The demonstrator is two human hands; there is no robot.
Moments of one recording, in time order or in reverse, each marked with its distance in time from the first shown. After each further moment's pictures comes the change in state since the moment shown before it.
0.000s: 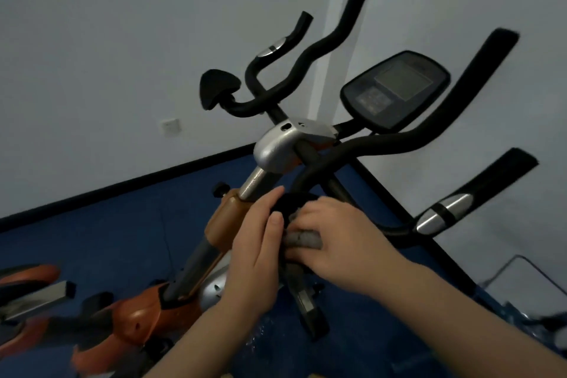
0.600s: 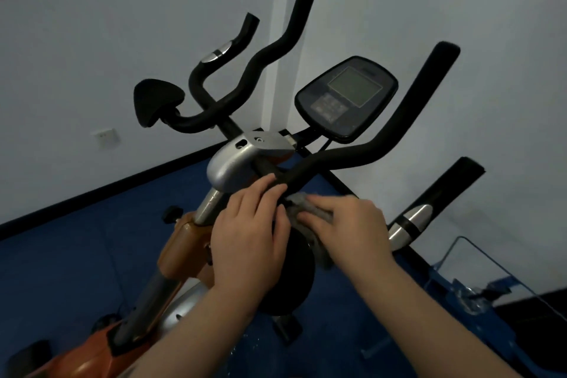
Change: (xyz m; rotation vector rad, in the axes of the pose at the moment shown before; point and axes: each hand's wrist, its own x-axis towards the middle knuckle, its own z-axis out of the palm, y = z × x) left_hand 0.063 -0.005 0.035 0.775 0.017 0.350; right_hand 0.009 0.041 -0.011 -0.009 0.362 0.555
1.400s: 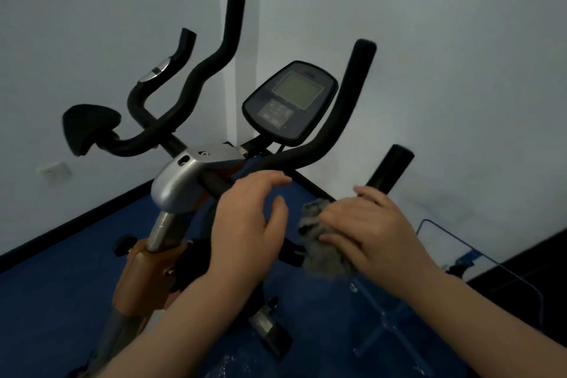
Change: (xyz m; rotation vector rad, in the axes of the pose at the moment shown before) left_hand 0.030 0.058 0.007 -0.420 -0.137 0.069; right_hand -0.028 0.093 -0.055 -0.301 0.176 -0.497
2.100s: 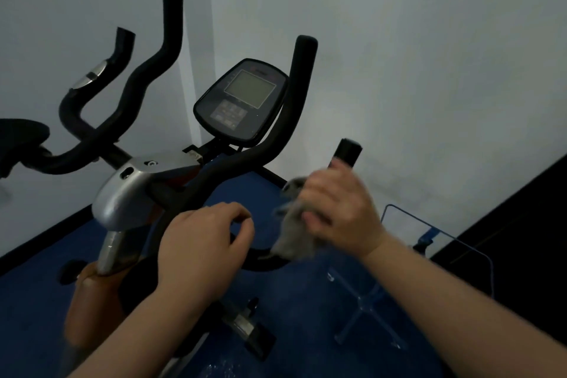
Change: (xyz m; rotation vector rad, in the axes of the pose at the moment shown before) left_hand 0.002 -0.007 0.006 0.401 -0.262 -0.008; right_hand 0.003 0.052 0.028 -0.134 0.363 -0.169
